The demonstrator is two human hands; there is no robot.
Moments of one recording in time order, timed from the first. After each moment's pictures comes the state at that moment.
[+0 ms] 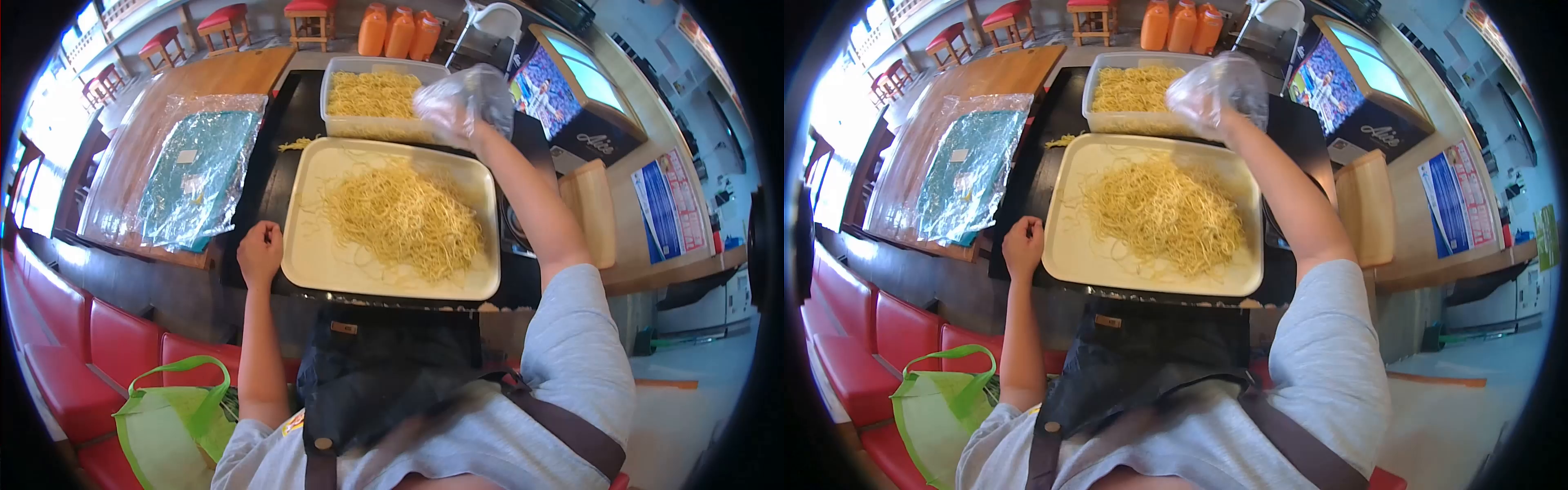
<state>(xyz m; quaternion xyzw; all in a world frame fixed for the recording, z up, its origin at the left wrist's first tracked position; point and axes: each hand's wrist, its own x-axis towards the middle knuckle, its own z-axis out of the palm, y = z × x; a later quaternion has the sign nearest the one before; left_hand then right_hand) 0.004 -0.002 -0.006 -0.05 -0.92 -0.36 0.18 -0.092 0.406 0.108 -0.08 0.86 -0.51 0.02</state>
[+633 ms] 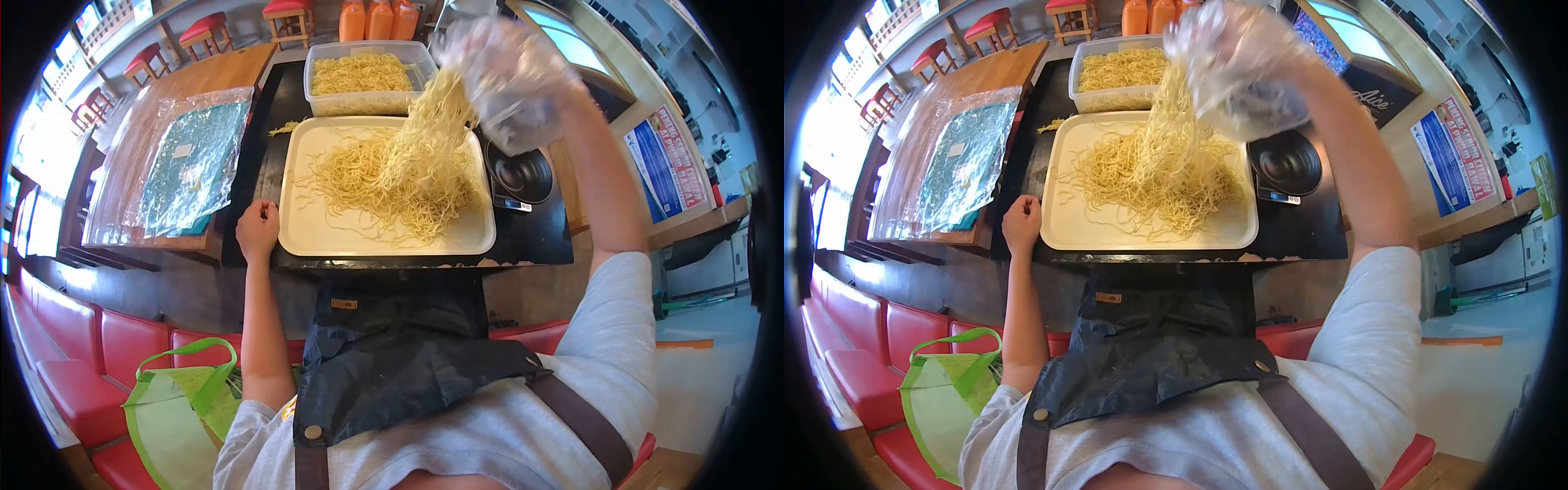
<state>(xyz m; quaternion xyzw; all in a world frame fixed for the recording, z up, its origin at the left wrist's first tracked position) 0.003 -0.004 -0.008 -0.03 -0.93 -0.34 0.16 0.036 0.410 0.272 -0.28 0.93 -0.20 -0.16</state>
